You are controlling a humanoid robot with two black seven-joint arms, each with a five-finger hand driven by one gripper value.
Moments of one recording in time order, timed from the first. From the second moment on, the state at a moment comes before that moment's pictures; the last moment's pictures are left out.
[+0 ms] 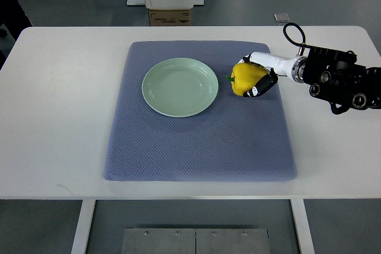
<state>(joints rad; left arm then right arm) -0.02 0.00 -0.17 -0.21 0.04 0.15 0.01 1.41 -0.29 -0.51 0.87 -0.61 -0.05 0.15</state>
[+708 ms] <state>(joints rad) -0.02 0.00 -0.18 -0.21 0.04 0.15 0.01 1.45 -0.29 -0.51 0.87 -0.61 -0.05 0.14</state>
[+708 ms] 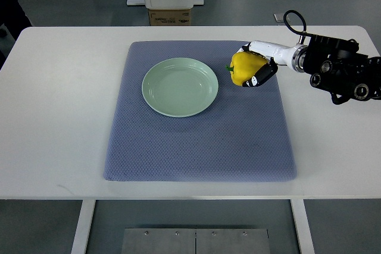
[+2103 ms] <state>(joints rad) -0.02 0.00 -0.17 -0.21 0.04 0.15 0.01 1.53 -0.24 -0.51 0.87 -0.61 -0.04 0.13</state>
